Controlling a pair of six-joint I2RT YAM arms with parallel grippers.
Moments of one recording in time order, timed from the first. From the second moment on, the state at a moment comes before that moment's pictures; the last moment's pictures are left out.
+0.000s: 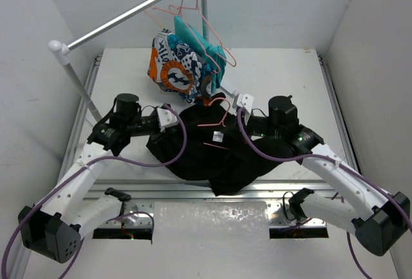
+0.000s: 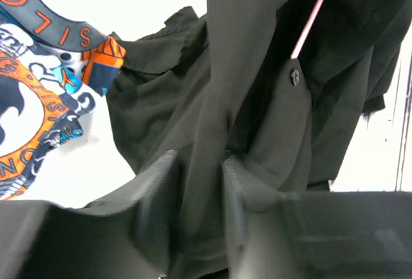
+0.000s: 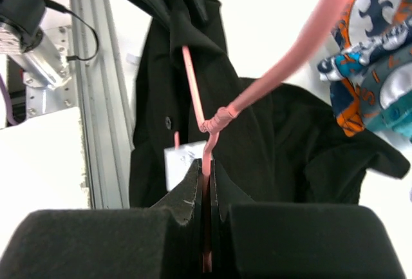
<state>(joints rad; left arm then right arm) -0.31 0.96 0.85 -0.49 0.74 0.70 0.58 1.02 0.80 -0.11 -0.64 -0.23</state>
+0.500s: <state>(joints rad) -0.29 0.96 0.88 -0.51 0.81 0.64 0.64 1.07 0.87 -0.22 -0.47 -0.26</state>
